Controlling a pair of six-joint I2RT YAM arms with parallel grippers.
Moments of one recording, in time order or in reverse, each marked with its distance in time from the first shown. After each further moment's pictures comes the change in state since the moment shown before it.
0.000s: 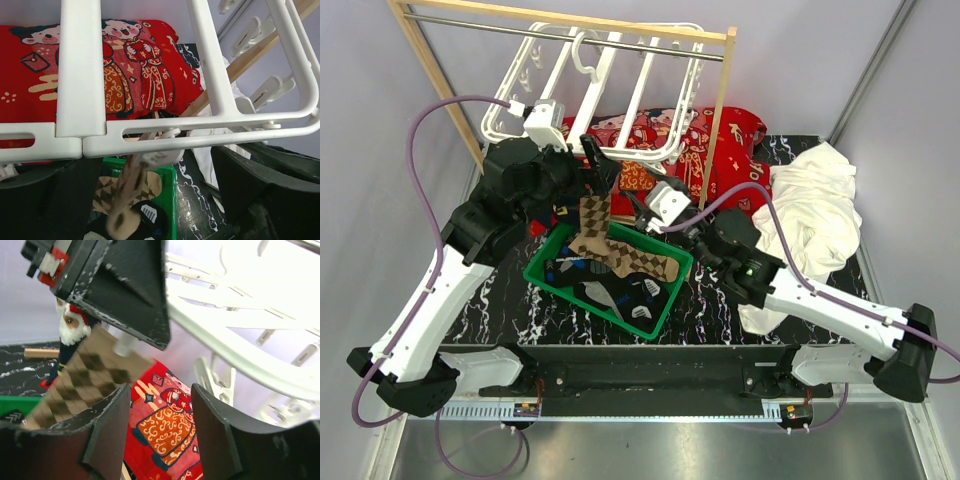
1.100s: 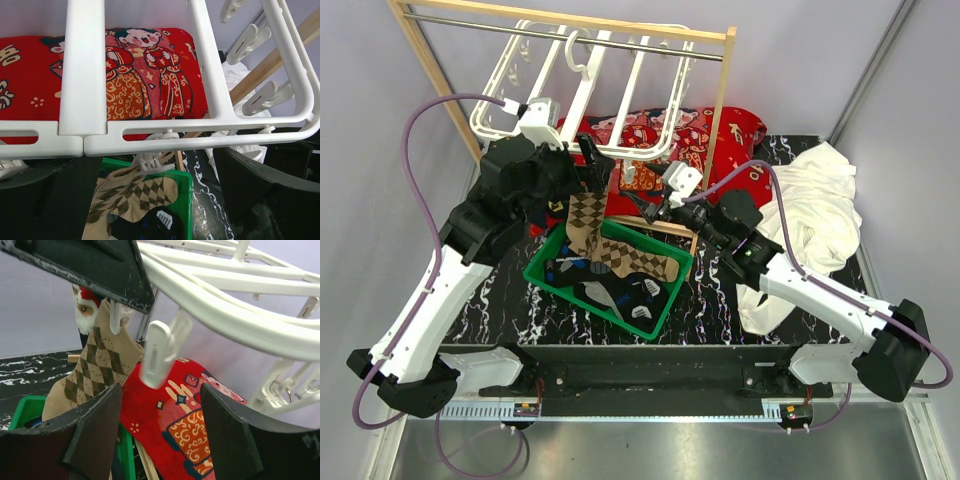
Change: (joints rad) left arm 0.019 -0.003 0.000 0.001 -0.057 0.048; right arm -0.201 0.027 -0.053 0.067 -0.323 0.259
